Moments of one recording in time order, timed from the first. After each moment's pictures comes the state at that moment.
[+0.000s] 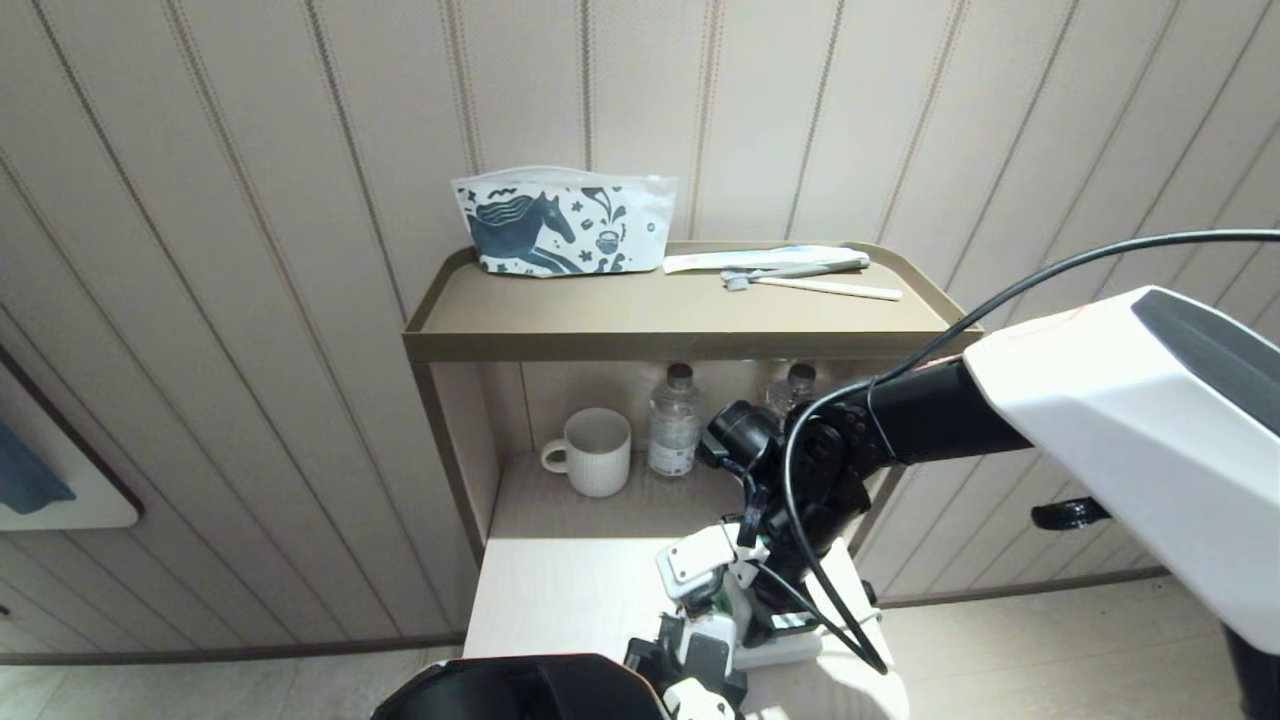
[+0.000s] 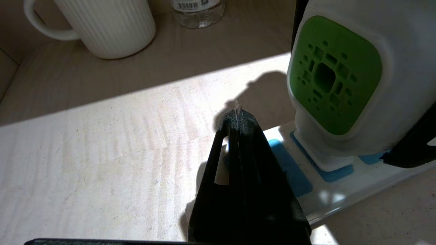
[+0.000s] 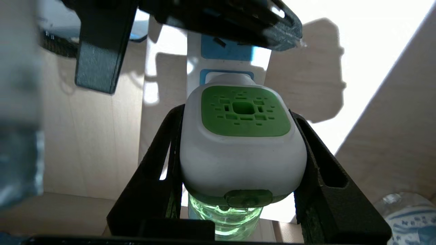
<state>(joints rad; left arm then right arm) -1.15 2.68 -0.94 -1.52 0.89 -0.06 0.58 2.20 -1.51 0.62 0.11 -1.20</state>
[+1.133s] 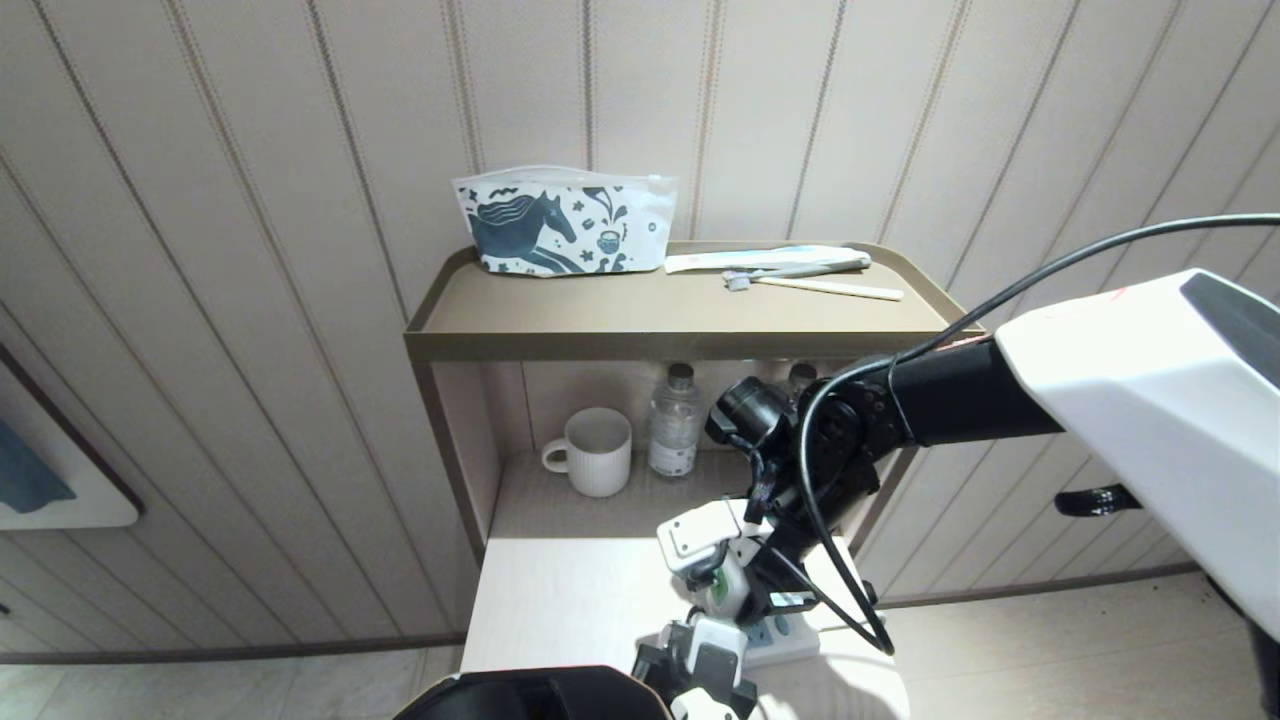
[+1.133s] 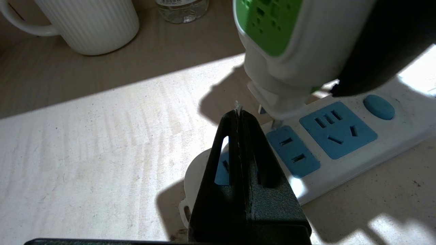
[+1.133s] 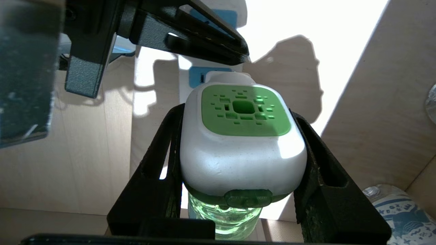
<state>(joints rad) -1.17 2.70 -0.96 -1.52 0.86 -0.07 0.56 2.17 -1.55 0.62 0.15 -1.20</state>
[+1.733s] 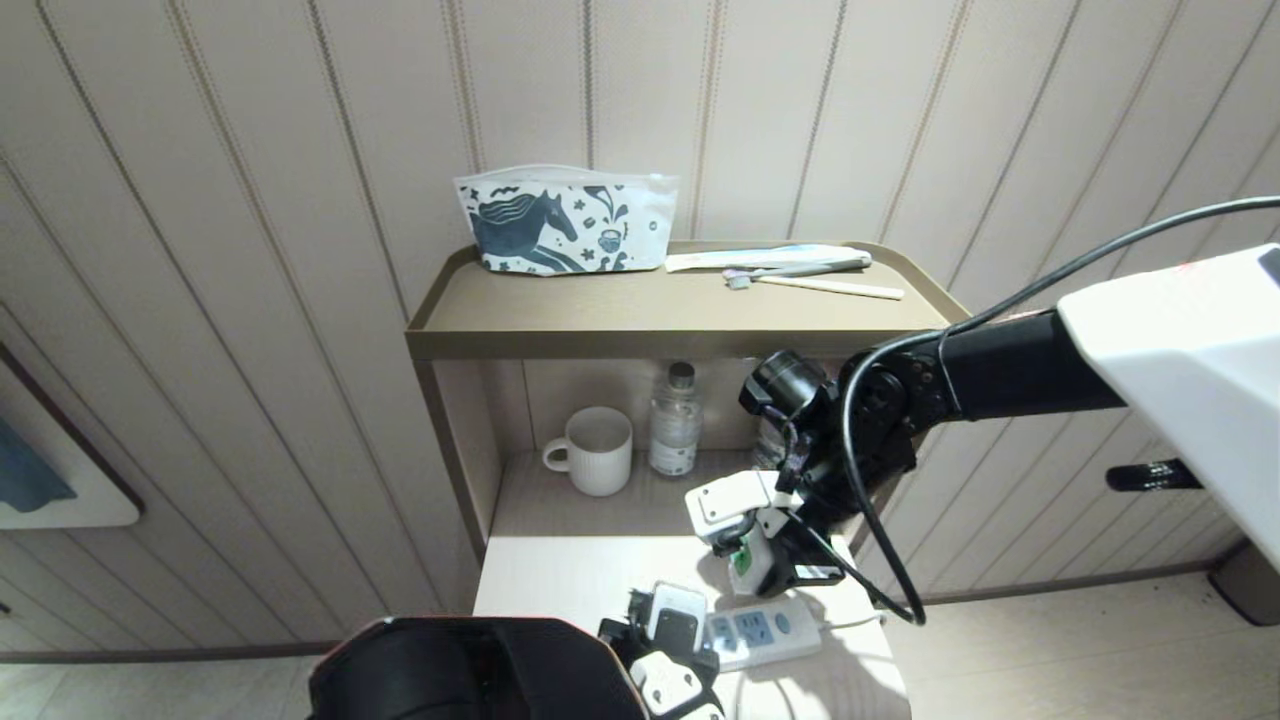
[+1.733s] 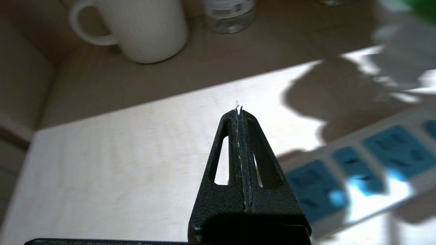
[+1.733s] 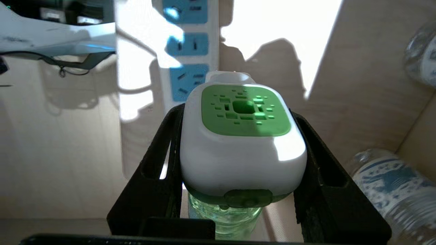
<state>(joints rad) -1.09 2.57 -0.80 -1.52 0.87 -0.07 0.48 2.10 -1.53 0.62 0.14 -1.20</state>
